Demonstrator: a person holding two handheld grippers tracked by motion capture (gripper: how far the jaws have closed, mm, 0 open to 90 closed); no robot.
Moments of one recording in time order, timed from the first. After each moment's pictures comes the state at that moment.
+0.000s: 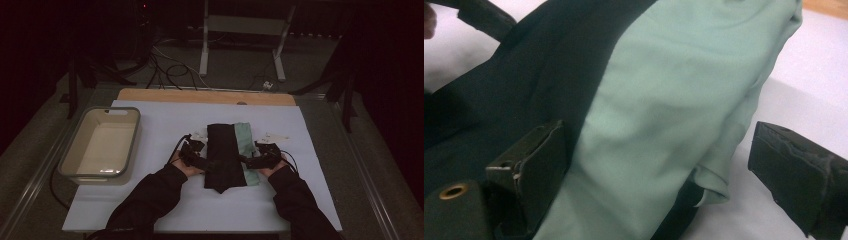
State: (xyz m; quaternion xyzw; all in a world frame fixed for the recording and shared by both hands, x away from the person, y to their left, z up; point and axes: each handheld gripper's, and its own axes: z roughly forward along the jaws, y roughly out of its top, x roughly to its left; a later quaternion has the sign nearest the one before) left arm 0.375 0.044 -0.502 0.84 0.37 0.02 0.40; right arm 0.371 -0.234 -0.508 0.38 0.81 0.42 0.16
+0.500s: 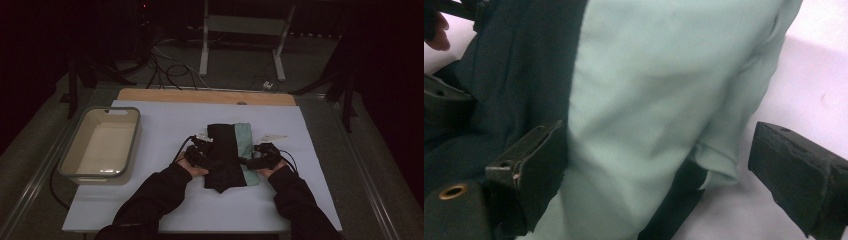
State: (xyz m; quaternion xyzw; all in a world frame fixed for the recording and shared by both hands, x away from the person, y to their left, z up) left arm 0.382 0.030 -0.514 0.85 0.37 -0.01 0.38; right arm 0.379 -0.239 -0.522 0.40 0.81 0.41 0.11
